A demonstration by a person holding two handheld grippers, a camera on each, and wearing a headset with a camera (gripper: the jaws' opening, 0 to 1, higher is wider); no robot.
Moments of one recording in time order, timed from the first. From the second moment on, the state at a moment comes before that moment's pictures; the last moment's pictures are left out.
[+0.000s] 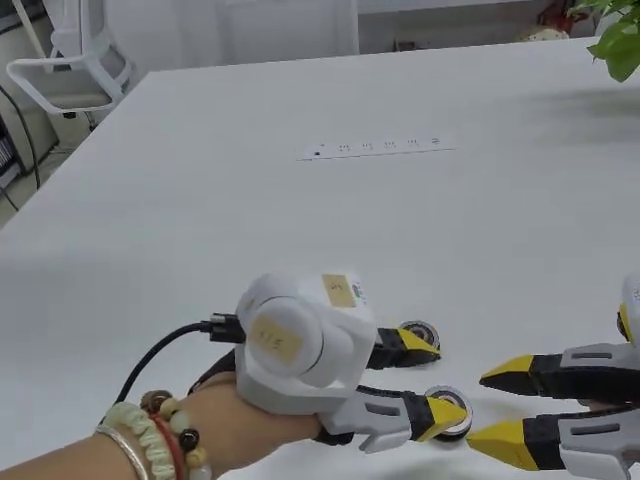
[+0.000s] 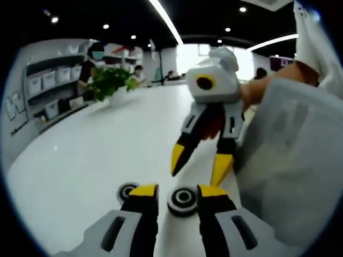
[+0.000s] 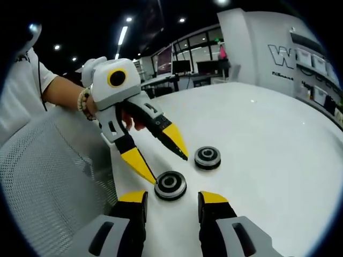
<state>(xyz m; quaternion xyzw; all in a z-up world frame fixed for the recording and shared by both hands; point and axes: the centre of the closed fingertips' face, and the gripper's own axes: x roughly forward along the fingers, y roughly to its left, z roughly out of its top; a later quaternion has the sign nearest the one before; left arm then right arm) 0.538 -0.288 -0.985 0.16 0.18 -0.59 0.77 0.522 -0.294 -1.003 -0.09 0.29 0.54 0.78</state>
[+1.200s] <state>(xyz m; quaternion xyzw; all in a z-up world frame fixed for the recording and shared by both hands) 0.527 -0.290 -1.002 0.16 0.20 -0.59 0.76 0.522 -0.295 -1.011 -0.09 0.30 0.53 0.79</state>
